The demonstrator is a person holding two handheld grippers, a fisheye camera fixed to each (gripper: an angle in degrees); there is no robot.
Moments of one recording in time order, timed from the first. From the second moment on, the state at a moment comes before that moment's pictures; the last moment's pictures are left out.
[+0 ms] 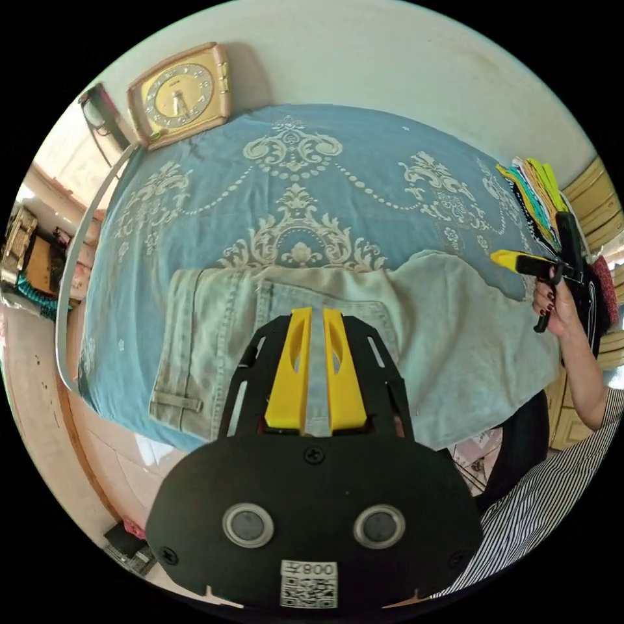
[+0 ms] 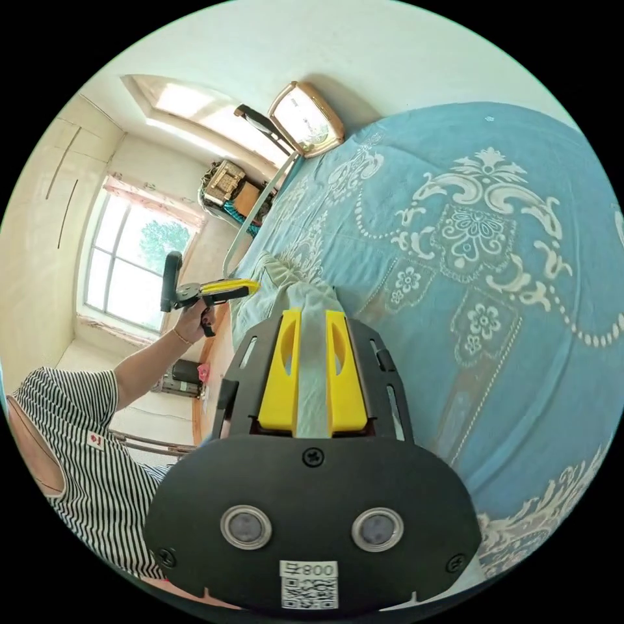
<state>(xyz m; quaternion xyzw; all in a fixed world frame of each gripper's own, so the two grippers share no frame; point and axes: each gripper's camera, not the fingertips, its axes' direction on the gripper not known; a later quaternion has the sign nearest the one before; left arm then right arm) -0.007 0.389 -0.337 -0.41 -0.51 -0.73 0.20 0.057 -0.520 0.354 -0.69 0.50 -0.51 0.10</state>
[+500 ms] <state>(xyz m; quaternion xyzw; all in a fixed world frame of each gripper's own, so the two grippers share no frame) 0.265 0.328 -0.423 -0.32 -0.56 -0.76 0.10 0.178 -0.399 0.430 -0.68 0.57 -0.47 0.02</state>
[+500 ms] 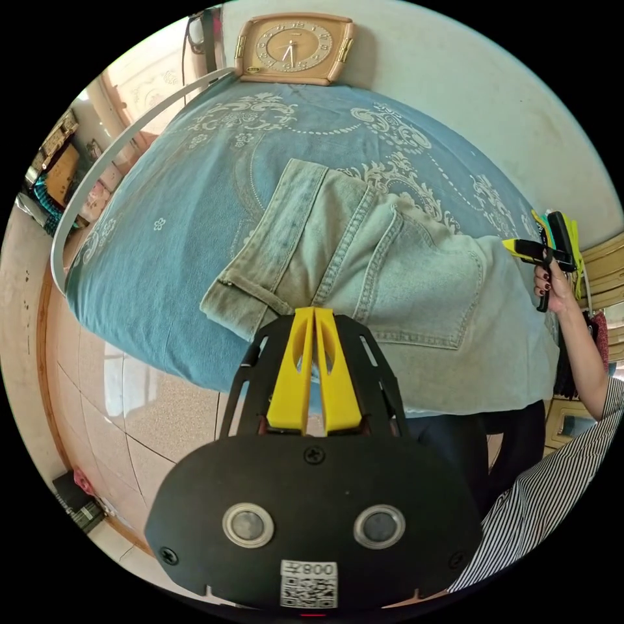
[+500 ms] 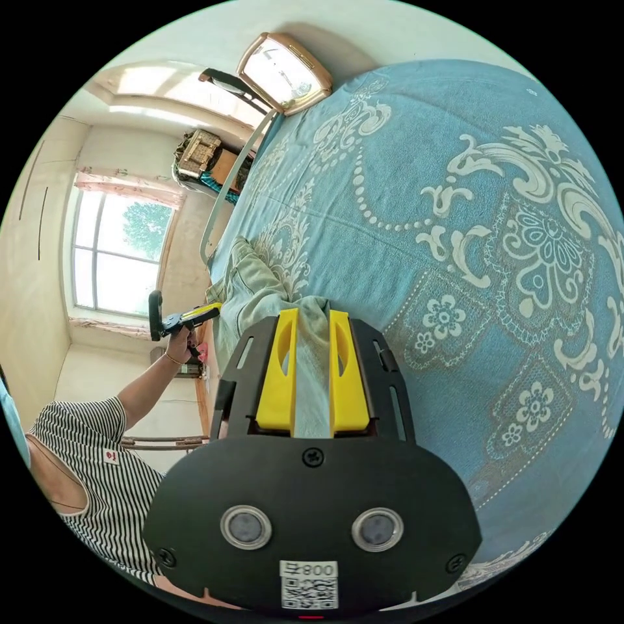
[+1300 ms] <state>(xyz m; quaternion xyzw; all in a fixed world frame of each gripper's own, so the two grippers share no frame) 0.113 0.424 -0.380 -0.33 -0.37 -0.73 0.47 0.116 -0.257 0.336 -0.69 0.47 -0.54 0.02</state>
